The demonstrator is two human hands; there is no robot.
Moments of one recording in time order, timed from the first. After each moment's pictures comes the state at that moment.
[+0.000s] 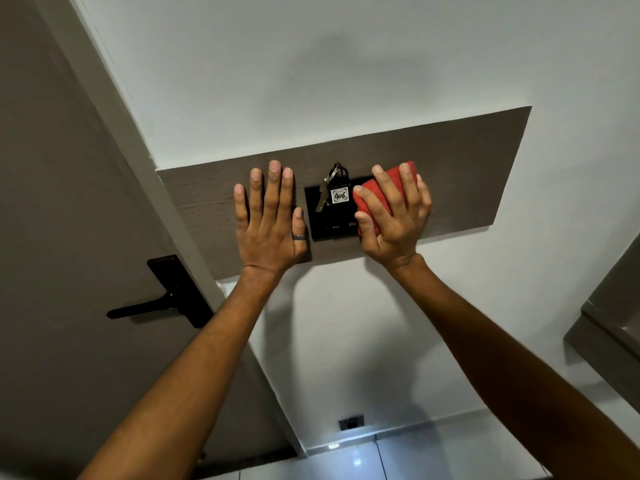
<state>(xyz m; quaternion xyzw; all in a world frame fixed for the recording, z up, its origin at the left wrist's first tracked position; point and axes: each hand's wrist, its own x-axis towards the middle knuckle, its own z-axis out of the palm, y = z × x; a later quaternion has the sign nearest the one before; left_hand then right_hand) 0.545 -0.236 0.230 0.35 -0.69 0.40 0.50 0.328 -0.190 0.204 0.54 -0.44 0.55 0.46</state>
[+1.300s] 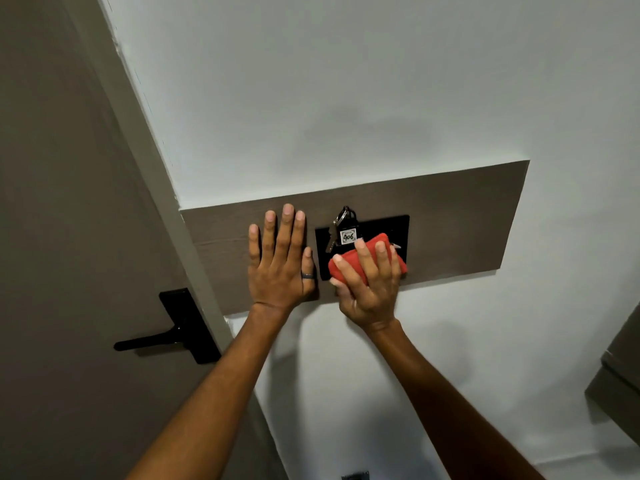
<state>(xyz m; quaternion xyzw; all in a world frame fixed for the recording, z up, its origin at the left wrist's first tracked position) 0.545 -0.232 0.233 0.34 -0.70 0.38 0.49 0.379 -0.189 0.176 0.54 -0.42 0.56 0.46</state>
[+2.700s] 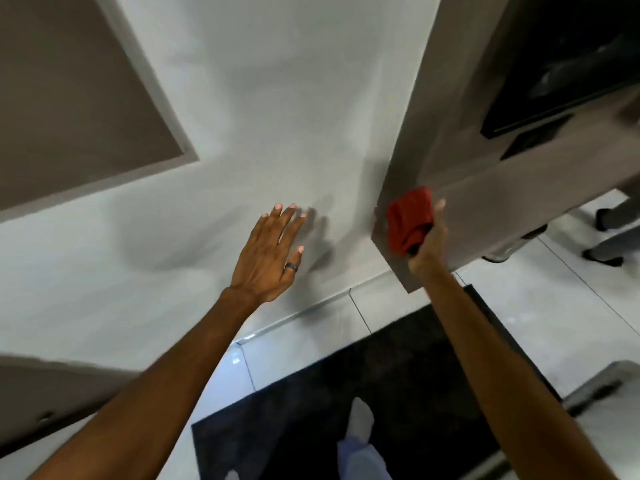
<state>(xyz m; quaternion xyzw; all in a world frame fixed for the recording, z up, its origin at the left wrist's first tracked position) 0.159 -0.037 0.058 0.24 -0.96 -0.04 0.16 -0.107 0.100 0.050 0.02 -0.53 0.77 -0.36</state>
